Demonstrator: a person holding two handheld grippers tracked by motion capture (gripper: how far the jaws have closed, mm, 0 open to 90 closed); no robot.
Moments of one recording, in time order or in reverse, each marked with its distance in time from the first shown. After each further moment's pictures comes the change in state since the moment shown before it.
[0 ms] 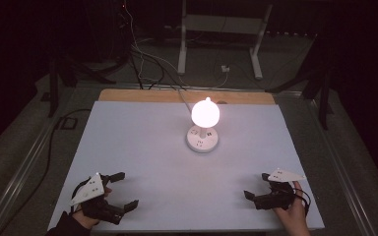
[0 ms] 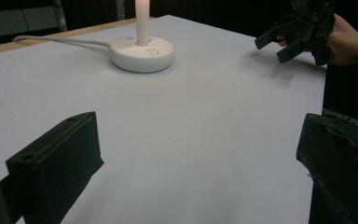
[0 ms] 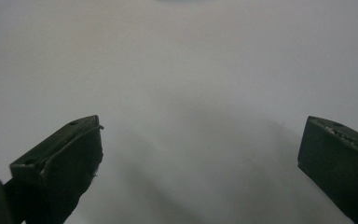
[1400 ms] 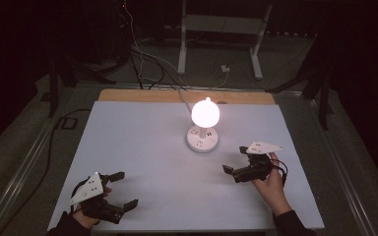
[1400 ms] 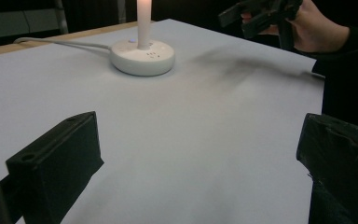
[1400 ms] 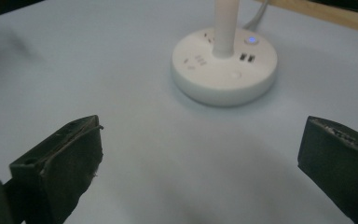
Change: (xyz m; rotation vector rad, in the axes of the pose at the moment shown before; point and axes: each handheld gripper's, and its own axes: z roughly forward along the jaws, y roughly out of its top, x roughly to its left) left arm 0.000 0.000 -0.001 -0.005 0.003 -0.004; right arm 0.009 0.083 0.040 -0.095 0.082 -0.092
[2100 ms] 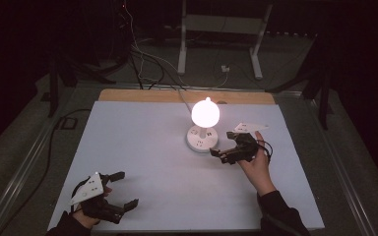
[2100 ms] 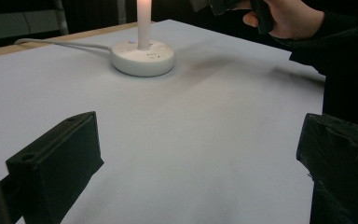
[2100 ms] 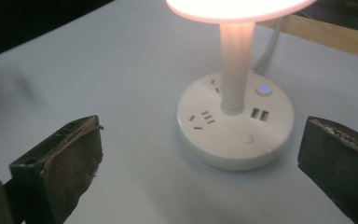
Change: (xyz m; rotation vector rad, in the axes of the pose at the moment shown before) left arm 0.001 0.000 0.000 -0.009 0.001 -0.004; right arm -0.005 0.056 0.035 -0.006 0.036 0.034
